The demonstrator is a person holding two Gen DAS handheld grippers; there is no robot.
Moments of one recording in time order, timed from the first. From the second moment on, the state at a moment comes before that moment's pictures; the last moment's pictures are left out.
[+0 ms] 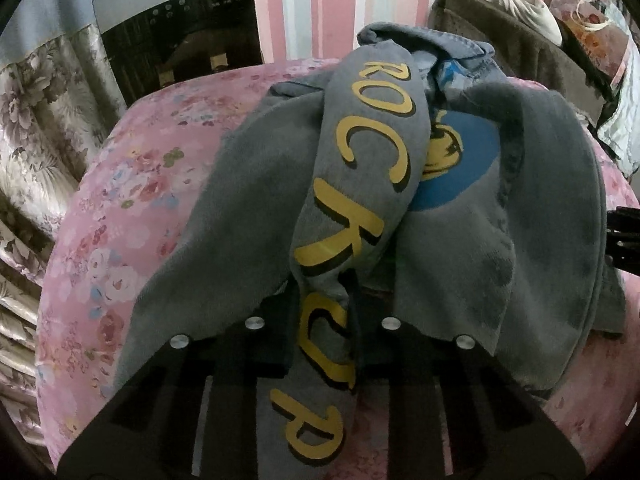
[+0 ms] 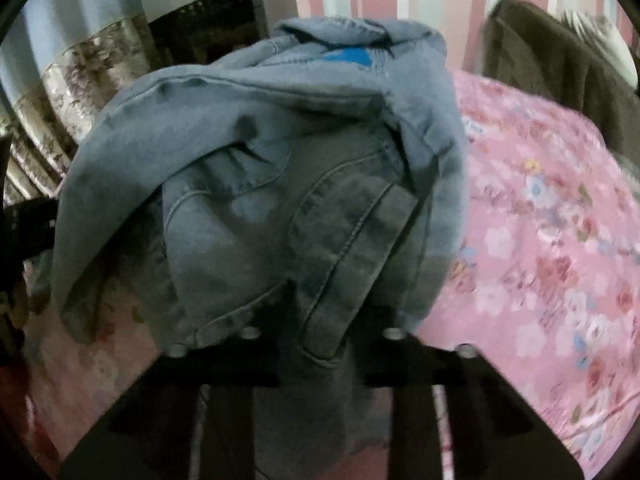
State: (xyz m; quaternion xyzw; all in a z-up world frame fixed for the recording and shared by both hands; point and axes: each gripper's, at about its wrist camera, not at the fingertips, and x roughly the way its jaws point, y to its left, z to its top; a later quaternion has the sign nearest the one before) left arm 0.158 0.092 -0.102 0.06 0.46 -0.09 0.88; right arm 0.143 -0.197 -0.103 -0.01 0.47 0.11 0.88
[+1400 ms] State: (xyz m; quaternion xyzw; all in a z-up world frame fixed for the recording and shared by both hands) left arm 0.154 0.097 -0.069 0.03 0.42 -0.03 0.91; right arm 0.099 -0.274 -0.055 0.08 0.38 0.09 0.91
